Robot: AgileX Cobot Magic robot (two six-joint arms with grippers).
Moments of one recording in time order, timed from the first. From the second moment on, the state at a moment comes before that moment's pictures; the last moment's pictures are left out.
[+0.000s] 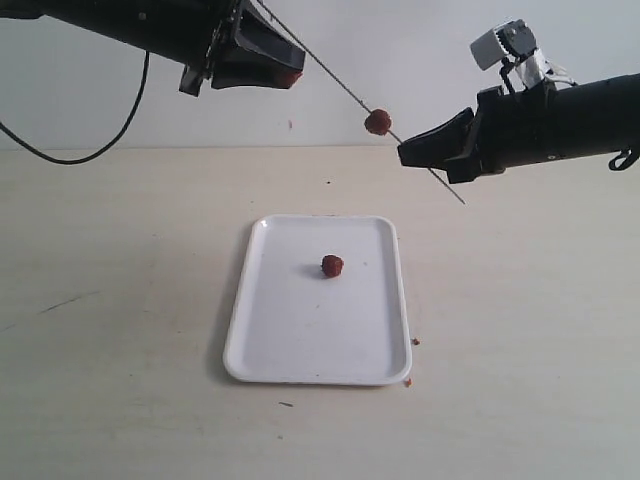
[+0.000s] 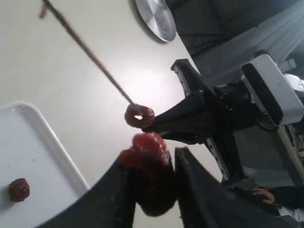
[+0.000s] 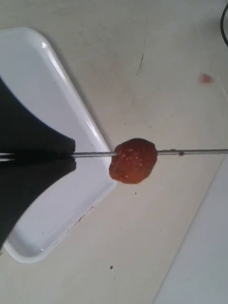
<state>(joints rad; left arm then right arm) -0.25 2.10 -1.88 -1.17 1.21 0.56 -0.09 1.85 -1.13 1.47 0.93 -1.85</state>
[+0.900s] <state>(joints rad) -0.27 2.10 -1.88 -1.20 1.22 0.62 -0.09 1.85 -1.13 1.49 0.94 -1.83</state>
